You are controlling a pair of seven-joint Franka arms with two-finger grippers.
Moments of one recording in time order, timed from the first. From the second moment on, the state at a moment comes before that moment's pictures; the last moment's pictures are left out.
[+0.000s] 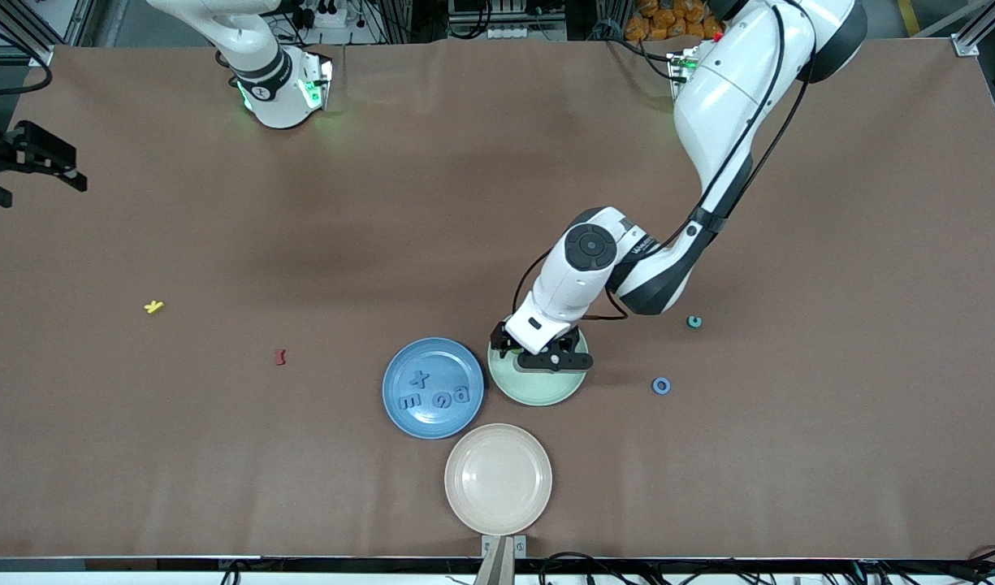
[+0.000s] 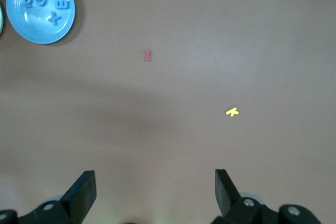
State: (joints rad) left arm -0.38 0.83 -0.34 -1.42 0.27 2.51 -0.81; right arm -0.02 -0.07 -0.05 -1.59 0.03 1.50 -0.28
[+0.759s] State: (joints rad) left arm -0.18 0.54 -0.33 -1.41 0.30 2.17 -0.59; right arm -0.01 -0.17 -0.03 -1.59 0.02 1.42 -0.28
